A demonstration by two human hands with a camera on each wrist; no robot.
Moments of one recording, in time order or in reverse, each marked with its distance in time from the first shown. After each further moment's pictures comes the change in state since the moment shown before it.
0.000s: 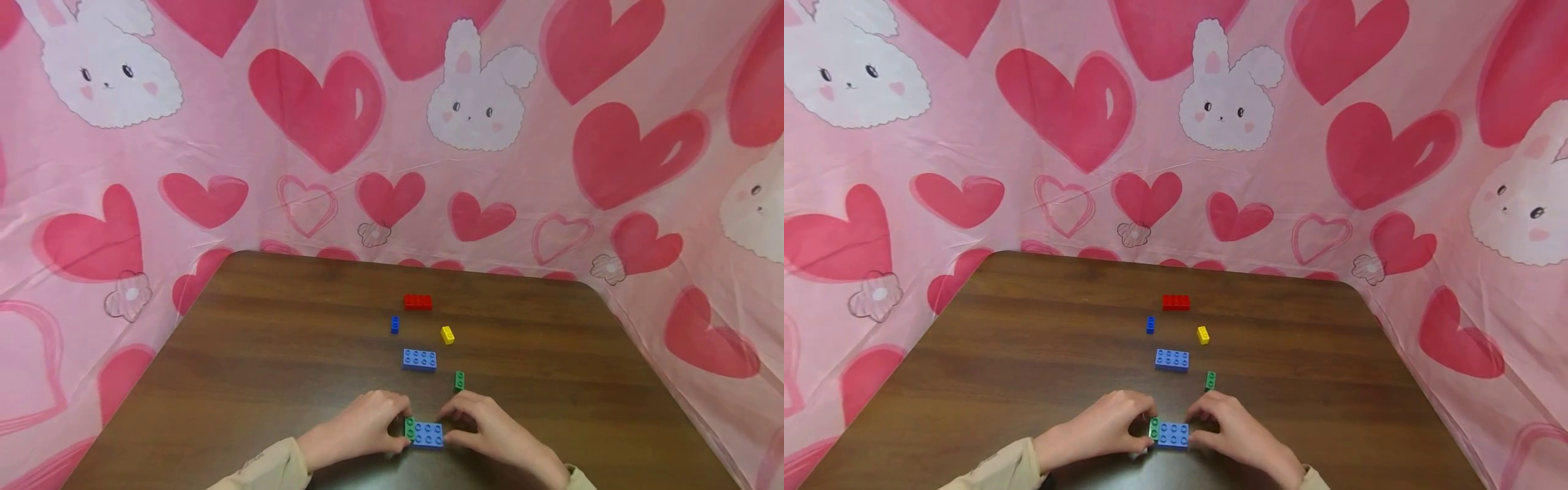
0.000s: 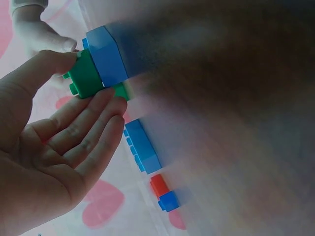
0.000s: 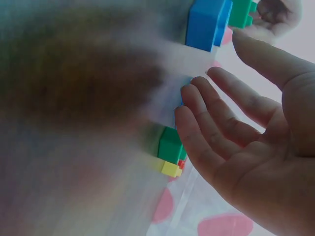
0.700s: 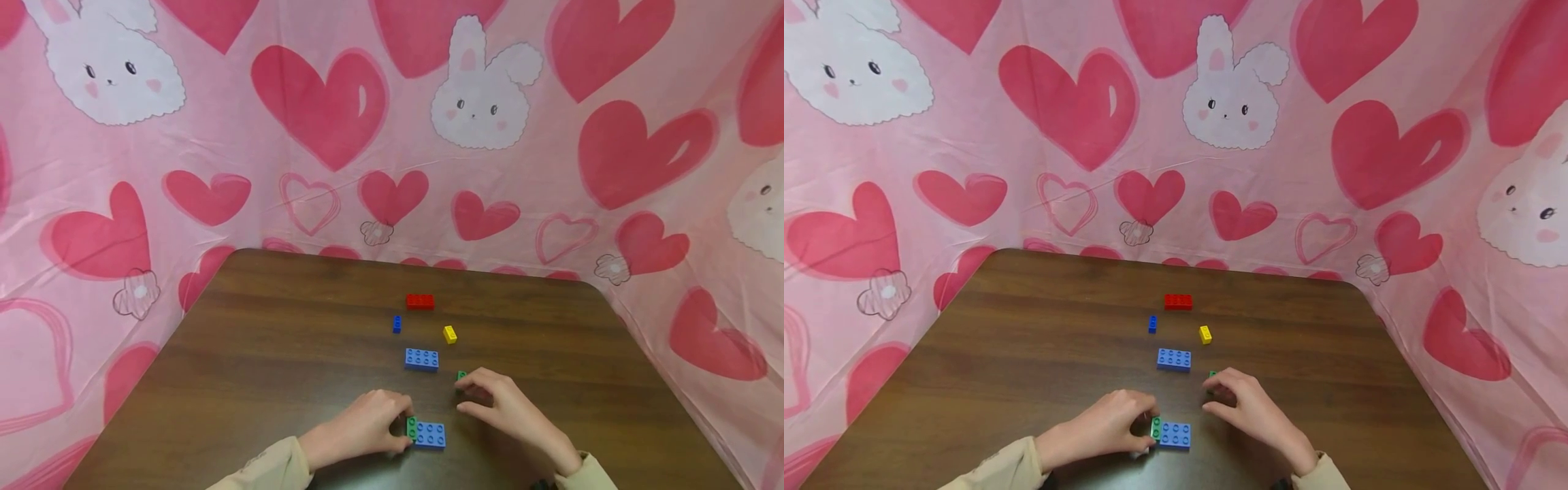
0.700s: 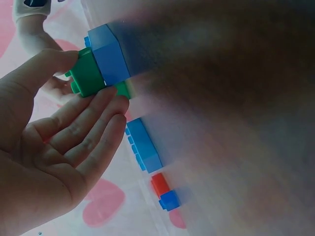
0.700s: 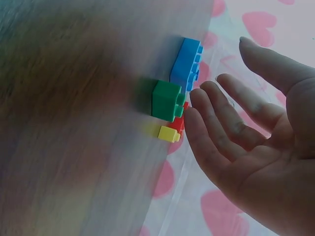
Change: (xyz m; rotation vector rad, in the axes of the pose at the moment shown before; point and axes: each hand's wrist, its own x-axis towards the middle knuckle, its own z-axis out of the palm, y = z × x) left_hand -0.001 -0.001 0.000 -0.017 -0.007 0.007; right_hand 0.003 0.012 -0.019 -0.015 0.217 -0.029
